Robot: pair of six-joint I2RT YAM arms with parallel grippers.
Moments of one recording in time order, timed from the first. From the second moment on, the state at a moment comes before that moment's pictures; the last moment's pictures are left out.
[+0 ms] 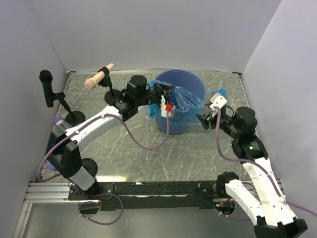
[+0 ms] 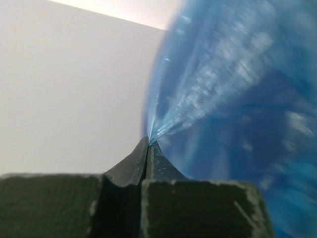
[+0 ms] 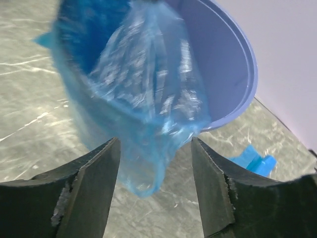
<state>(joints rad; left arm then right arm) -0.70 1.58 1.34 0.06 0.51 1.36 0.23 0.73 0.86 -0.33 -0.41 -0.38</state>
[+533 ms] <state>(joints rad) -0.71 1.67 1.54 0.09 0.47 1.02 0.38 0.87 0.92 -0.32 -0.39 -0.38</state>
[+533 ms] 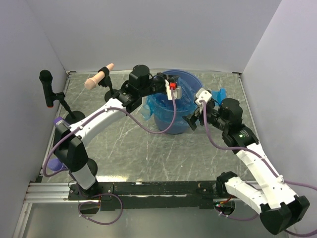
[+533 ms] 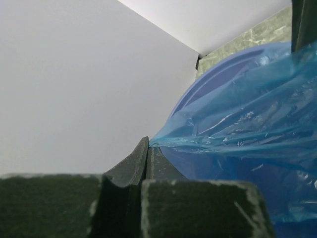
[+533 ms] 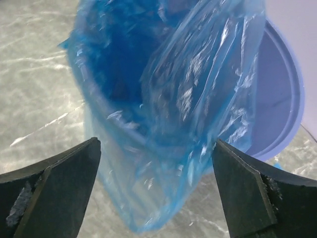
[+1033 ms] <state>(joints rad) -0.71 1.76 1.69 0.09 0.40 0.82 0.42 1.07 1.11 -0.25 -0.13 -0.21</state>
